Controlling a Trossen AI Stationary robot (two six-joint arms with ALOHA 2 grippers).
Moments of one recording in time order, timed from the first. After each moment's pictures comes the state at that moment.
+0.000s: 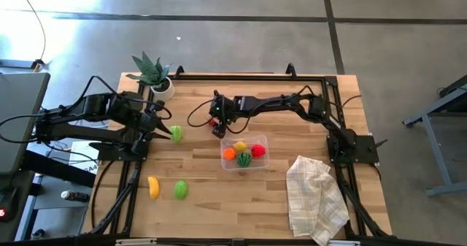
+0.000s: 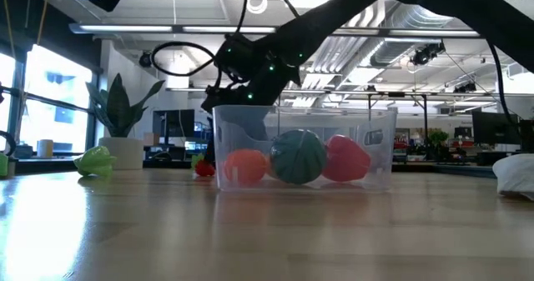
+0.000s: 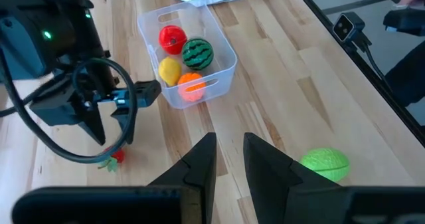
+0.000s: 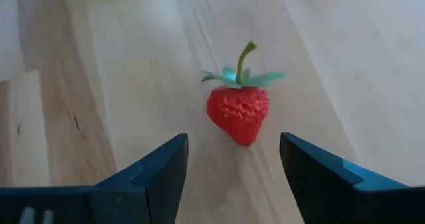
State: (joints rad) left arm 0.21 0.65 0.92 -0.97 0.26 0.28; right arm -0.22 2.31 1.75 -0.37 -0.08 0.13
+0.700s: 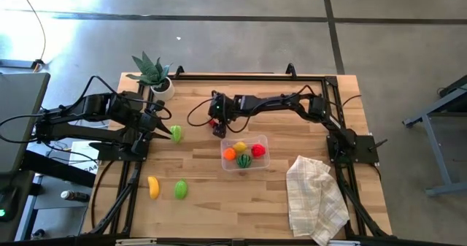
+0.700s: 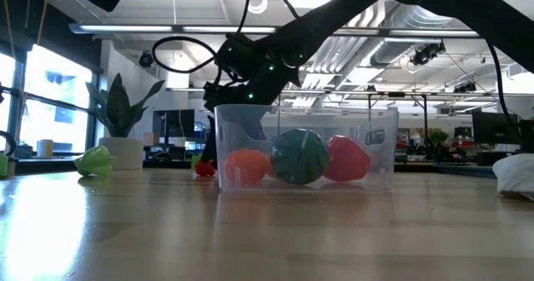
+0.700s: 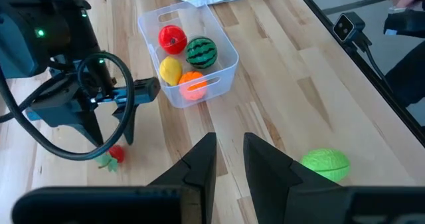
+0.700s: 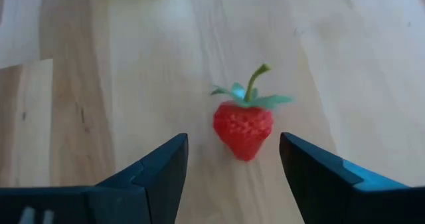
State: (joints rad) left arm 0.21 0.65 0.92 -0.97 0.26 0.28; right arm -0.23 2.31 1.75 -0.34 -0.12 -0.01
